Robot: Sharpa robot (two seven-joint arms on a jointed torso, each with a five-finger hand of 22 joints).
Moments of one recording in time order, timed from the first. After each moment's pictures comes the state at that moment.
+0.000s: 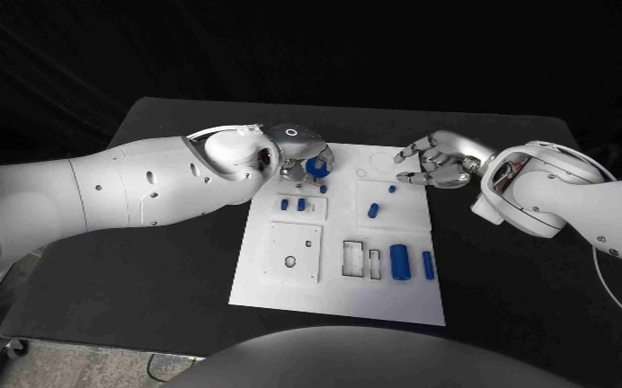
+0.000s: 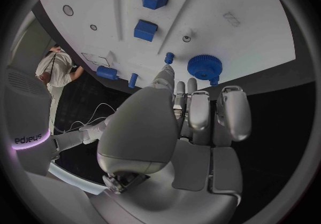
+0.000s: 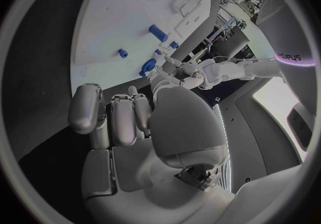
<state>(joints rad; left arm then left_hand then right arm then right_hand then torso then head) 1.28 -0.64 -0.22 1.38 -1.72 -0.22 -0.01 1.48 -0.04 0.03 0.29 0.16 0.85 0.02 0.10 0.52 0.76 0.04 0.56 0.60 1.37 -0.03 1.33 1.20 0.07 1.40 0.09 1.36 1.31 1.22 -0.96 -0.13 1.59 -1.18 -0.22 -0.04 1.35 -0.01 0.14 0.24 0.32 0.78 0.12 0.14 0.22 1.36 0.02 1.33 1.31 1.46 -0.05 1.31 1.31 0.08 1.39 0.06 1.14 1.31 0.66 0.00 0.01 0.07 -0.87</state>
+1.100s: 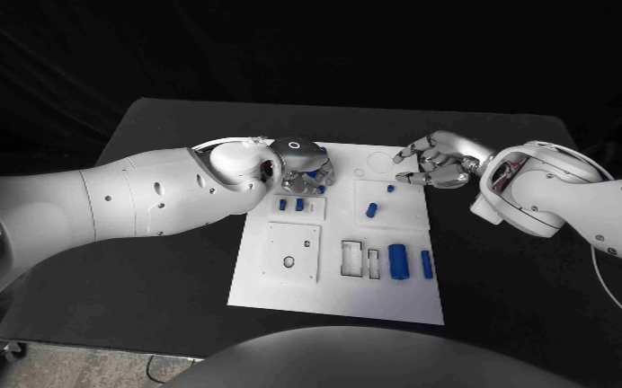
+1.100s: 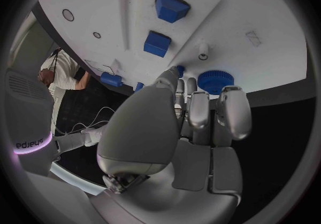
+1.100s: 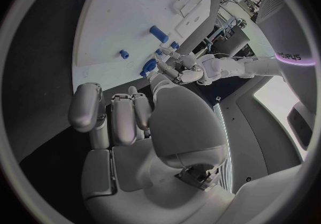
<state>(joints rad) 1.24 -0.62 -0.22 1.36 -1.73 -0.21 0.01 1.53 -0.04 0.13 0.26 0.26 0.90 0.04 0.12 0.51 0.76 0.02 0.63 0.62 1.35 -0.04 1.32 1.15 0.07 1.40 0.09 1.35 1.31 1.22 -0.97 -0.13 1.59 -1.18 -0.22 -0.04 1.35 -0.01 0.14 0.24 0.32 0.78 0.12 0.14 0.22 1.34 0.02 1.30 1.31 1.46 -0.05 1.30 1.31 0.08 1.38 0.06 1.12 1.31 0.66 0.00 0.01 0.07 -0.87</state>
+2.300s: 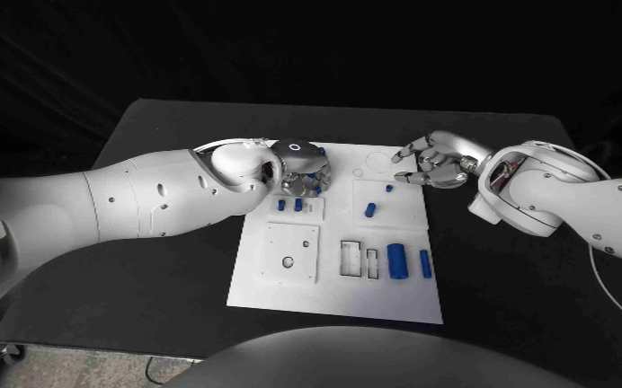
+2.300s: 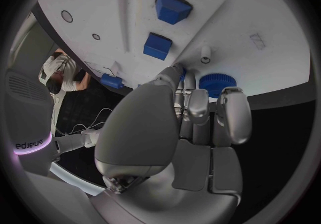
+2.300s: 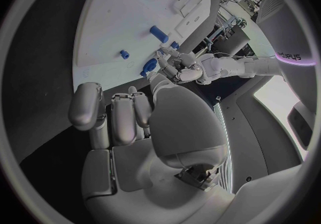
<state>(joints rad) 1.23 -0.60 -0.22 1.34 -1.73 -0.20 0.03 1.55 -0.08 0.25 0.21 0.29 1.04 0.06 0.21 0.53 0.99 0.01 0.51 0.46 1.32 -0.05 1.27 1.03 0.07 1.43 0.07 1.37 1.31 1.21 -0.97 -0.13 1.59 -1.18 -0.22 -0.04 1.35 -0.01 0.15 0.24 0.32 0.78 0.12 0.14 0.22 1.33 0.02 1.28 1.31 1.46 -0.05 1.28 1.31 0.08 1.37 0.06 1.11 1.31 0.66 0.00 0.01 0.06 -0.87</state>
